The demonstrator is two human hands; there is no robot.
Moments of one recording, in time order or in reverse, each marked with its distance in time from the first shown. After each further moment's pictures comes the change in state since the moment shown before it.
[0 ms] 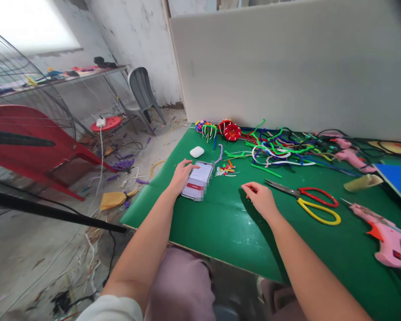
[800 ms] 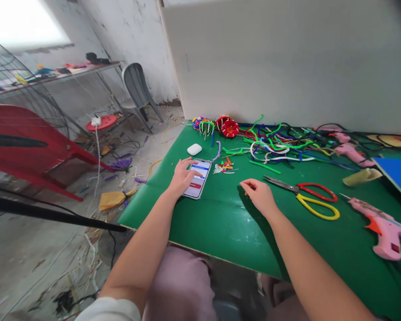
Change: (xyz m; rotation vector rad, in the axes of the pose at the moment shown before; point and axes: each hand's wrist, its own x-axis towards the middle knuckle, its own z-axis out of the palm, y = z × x) left_hand -0.012 0.009 0.002 0.162 -0.064 0.307; right_hand 0.000 -0.002 -0.001 -0.011 0.006 0.004
